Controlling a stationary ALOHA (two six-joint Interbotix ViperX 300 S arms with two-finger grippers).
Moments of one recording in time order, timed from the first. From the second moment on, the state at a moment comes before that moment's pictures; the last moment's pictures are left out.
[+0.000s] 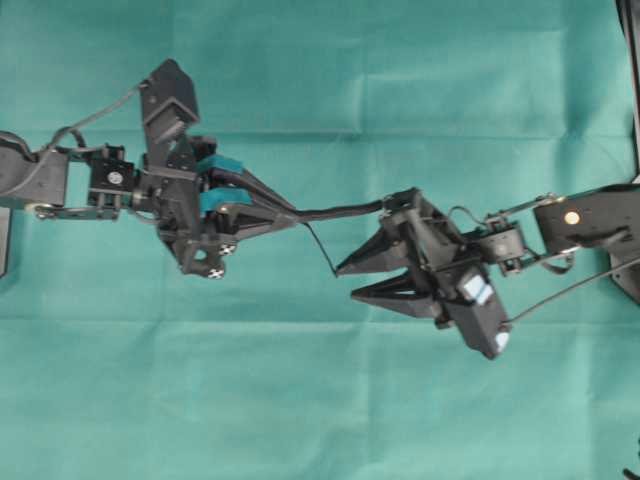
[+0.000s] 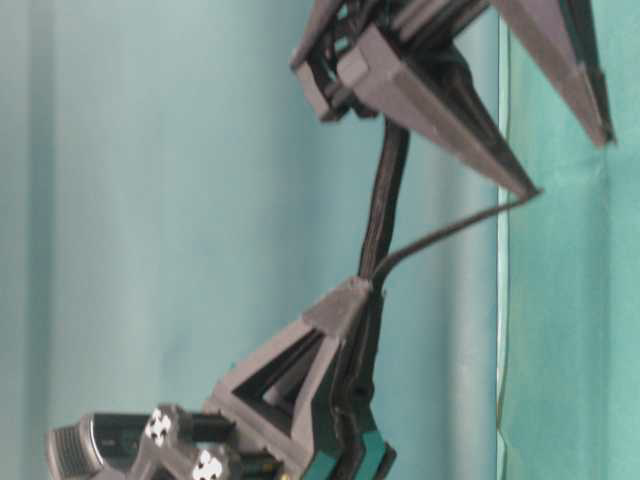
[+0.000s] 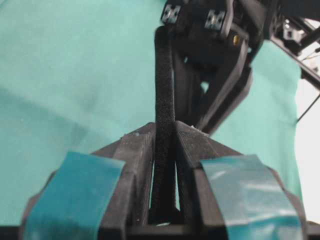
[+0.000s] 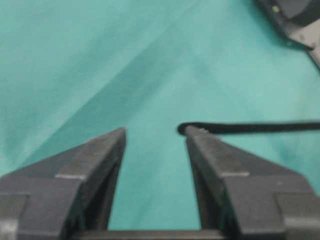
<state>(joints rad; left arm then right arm) 0.00 -0.22 0.81 -0.02 -0.31 -0.57 0.08 -0.08 0.89 -0.34 -0.42 -0.31</state>
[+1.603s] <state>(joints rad) -0.01 -0.38 1.00 -0.02 -0.37 -0.29 0.04 -0.33 1.08 0.13 -0.54 -0.22</state>
